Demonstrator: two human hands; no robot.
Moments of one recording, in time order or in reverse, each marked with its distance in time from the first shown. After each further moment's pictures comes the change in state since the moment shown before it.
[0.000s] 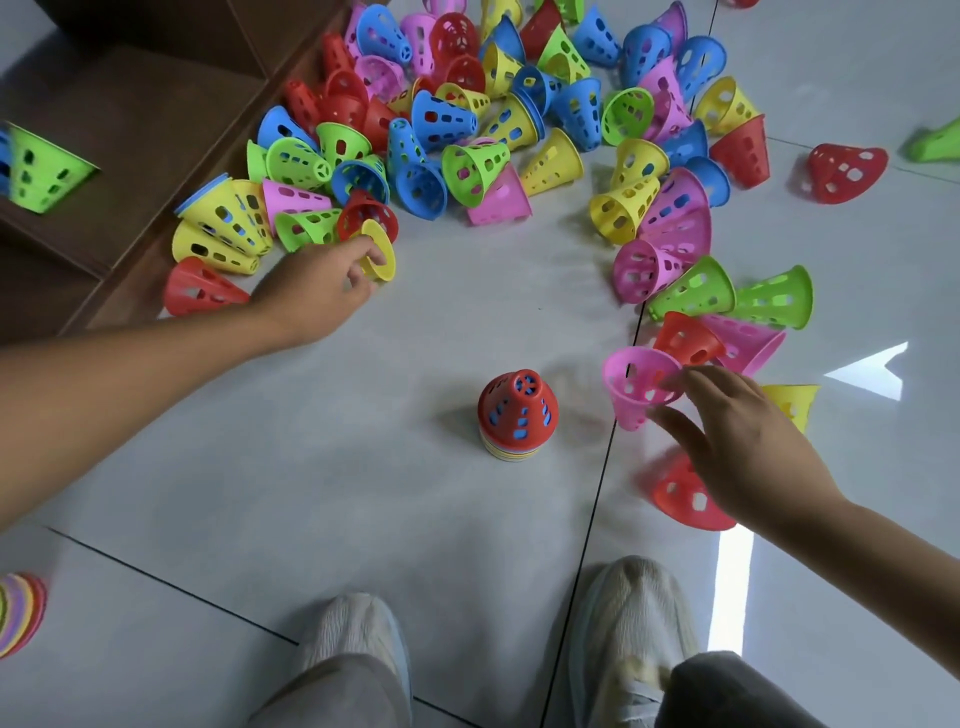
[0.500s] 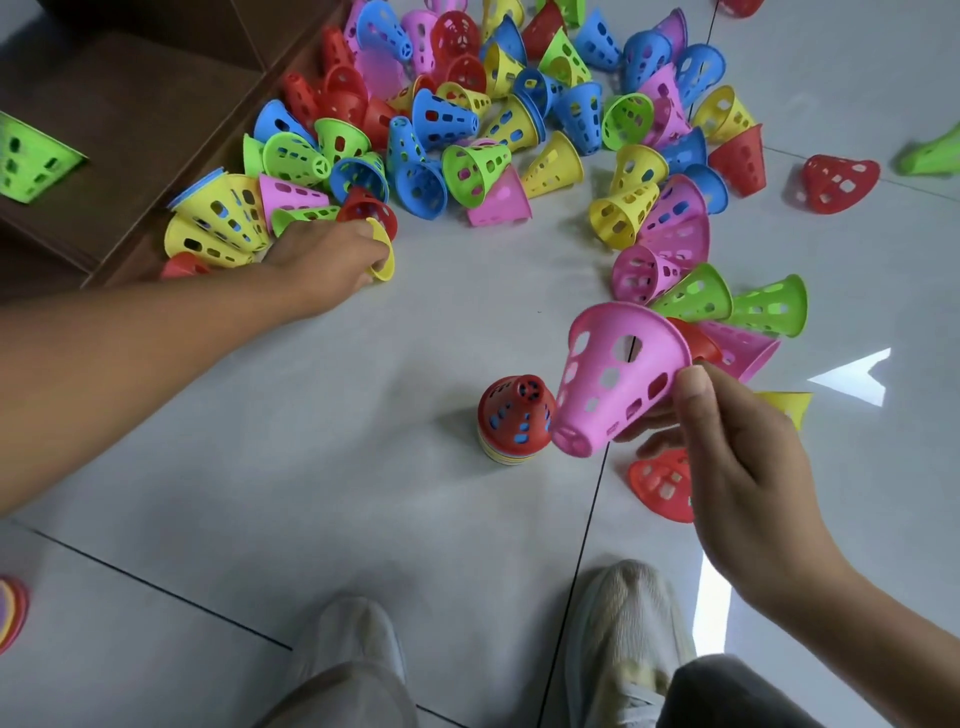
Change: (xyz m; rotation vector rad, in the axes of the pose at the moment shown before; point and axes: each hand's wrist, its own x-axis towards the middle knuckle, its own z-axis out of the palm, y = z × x) left_hand 0.033 -0.003 -0.005 0.542 -0.124 0.199; right_hand -0.014 -0.091 -0.046 0.879 0.186 0.194
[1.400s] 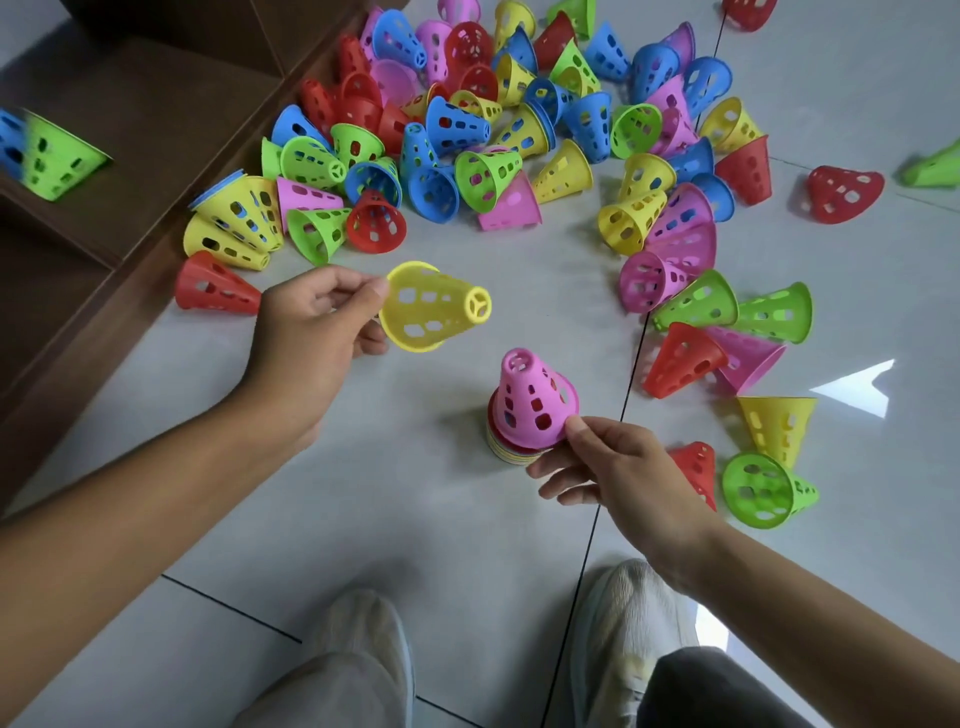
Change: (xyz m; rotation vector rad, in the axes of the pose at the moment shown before) left_hand -0.105 0.093 -0.056 -1.556 0.433 -0.655; right_hand 0.005 0.016 0.050 0.275 -0.320 0.589
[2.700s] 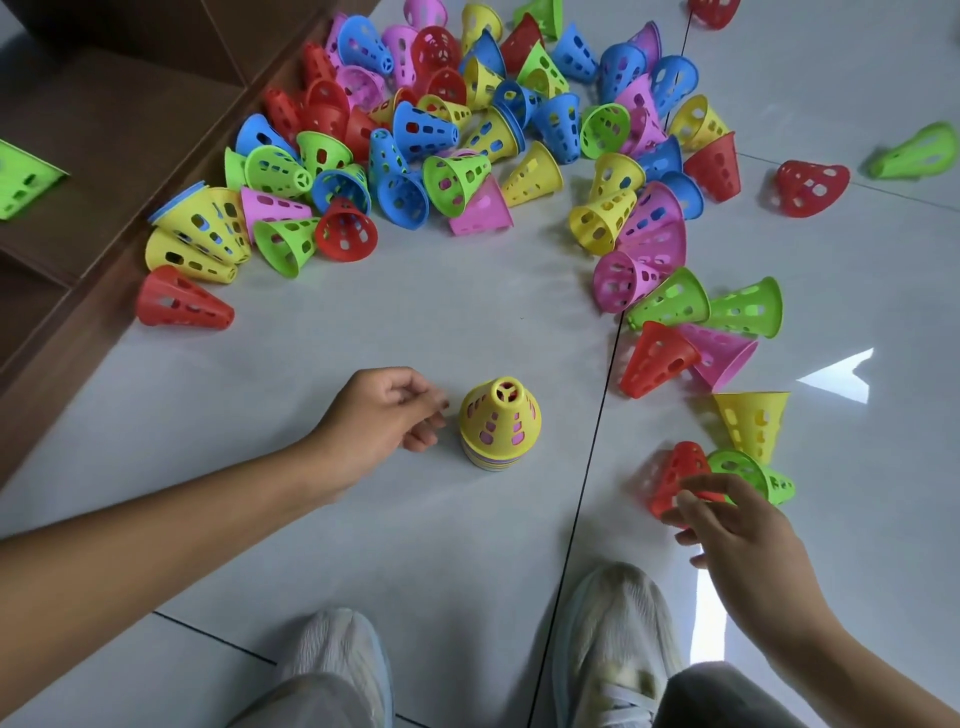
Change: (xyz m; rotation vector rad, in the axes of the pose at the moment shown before) left_hand -0.017 -0.054 0.044 0.161 -0.378 -0.274; right_hand -0.034 0.076 -0.089 -0.296 0.531 -0.013
